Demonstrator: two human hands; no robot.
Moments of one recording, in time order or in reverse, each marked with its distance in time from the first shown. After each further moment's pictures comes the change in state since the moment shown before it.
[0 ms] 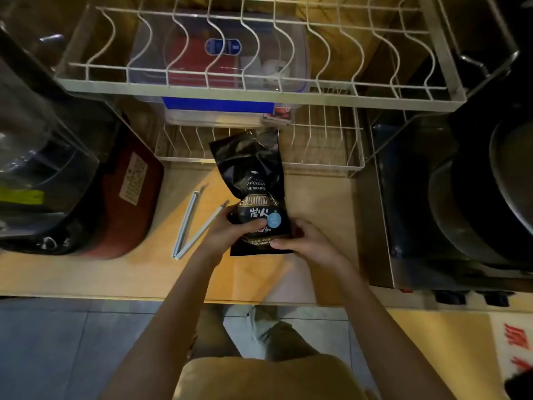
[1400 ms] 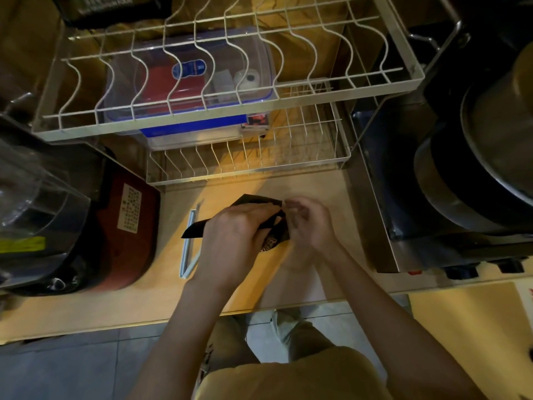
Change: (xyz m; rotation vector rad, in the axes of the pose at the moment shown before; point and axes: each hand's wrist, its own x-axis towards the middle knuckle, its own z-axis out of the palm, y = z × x) left_hand -0.080 0.076 0.024 1.075 0.113 0.926; right_hand 0.037 0.017 -0.002 0.096 0.487 -0.338
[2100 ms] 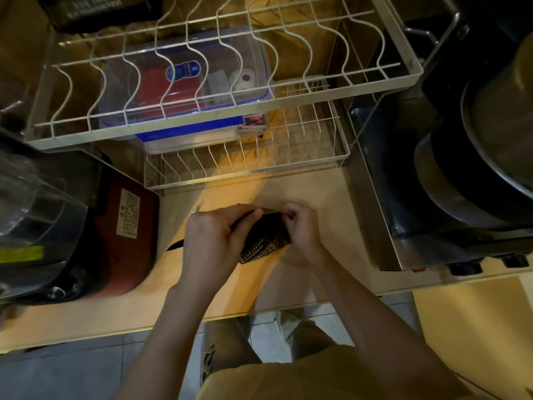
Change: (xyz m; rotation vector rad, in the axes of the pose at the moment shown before) left_hand -0.003 -0.007 -0.016 -0.245 0.145 -0.127; right_hand 0.001 0.003 0.025 -0.326 0.094 -0.066
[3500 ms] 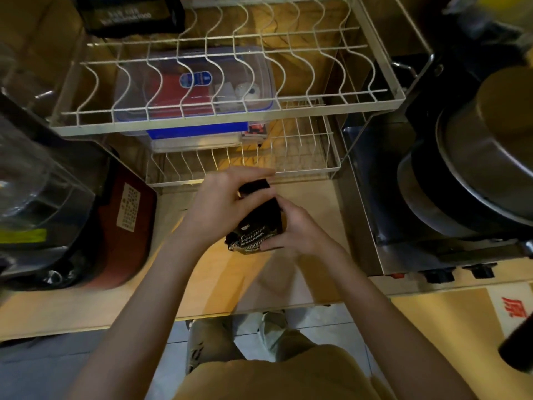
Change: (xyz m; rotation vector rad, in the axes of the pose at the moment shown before) left_hand 0.037 0.001 -0.009 -0.029 -0.152 0.136; right_hand -0.016 -0.051 -0.057 0.132 -0.527 -0.145
